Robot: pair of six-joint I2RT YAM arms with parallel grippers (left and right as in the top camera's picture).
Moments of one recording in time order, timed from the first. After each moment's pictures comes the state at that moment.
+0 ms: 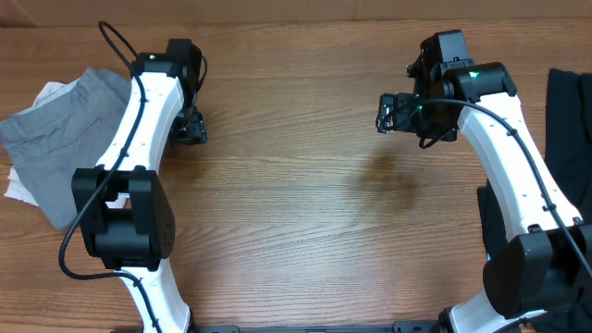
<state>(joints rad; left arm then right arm) -0.06 2.05 1.73 -1.26 -0.41 -0.32 0.16 1.76 1.62 -1.14 -0.13 0.25</state>
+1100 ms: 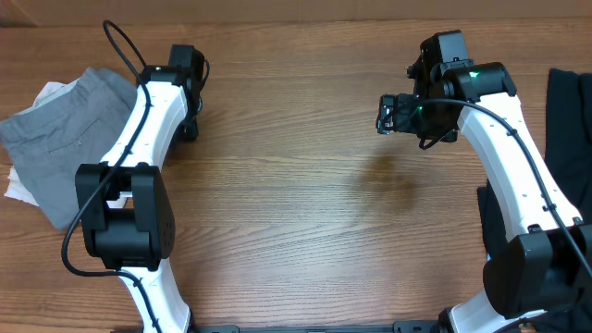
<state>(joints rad) -0.06 2.05 1.63 -1.06 -0.55 -0.30 0.16 1.76 1.62 -1.15 -0.13 0.25</state>
